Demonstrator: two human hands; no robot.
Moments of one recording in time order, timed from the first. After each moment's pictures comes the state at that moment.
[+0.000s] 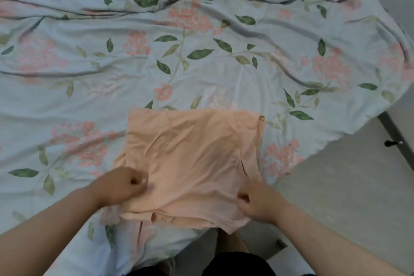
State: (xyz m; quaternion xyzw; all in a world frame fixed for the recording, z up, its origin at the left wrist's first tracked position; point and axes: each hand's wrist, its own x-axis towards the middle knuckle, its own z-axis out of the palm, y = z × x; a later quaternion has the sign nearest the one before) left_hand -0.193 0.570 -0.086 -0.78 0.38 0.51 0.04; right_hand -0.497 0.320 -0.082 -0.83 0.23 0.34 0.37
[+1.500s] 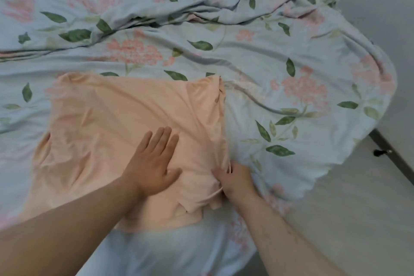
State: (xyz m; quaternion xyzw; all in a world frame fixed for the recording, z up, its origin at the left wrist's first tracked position) left_hand -0.202 0.324 -0.182 -0.77 0.61 0.17 0.03; right_hand -0.405 0.203 -0.152 -0.56 0.61 0.03 0.56
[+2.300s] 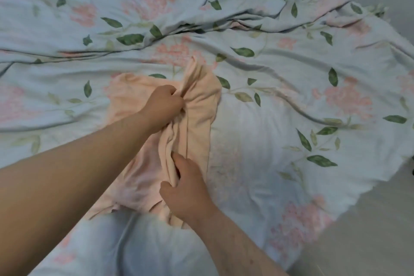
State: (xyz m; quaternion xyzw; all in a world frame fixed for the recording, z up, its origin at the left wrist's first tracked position) left_hand -0.088 0.265 -0.099 -0.83 0.19 0.36 -0.37; right_hand -0.277 0.327 -0.112 -0.67 0.37 0.01 0.64
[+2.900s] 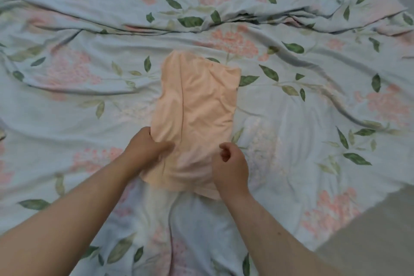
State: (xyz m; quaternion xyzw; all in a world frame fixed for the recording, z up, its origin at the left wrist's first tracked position) left_hand -0.074 0.501 -0.134 -0.85 0.06 0.40 -0.33; right_hand -0.251 0.375 -0.120 -0.67 0.55 -0.06 0.50
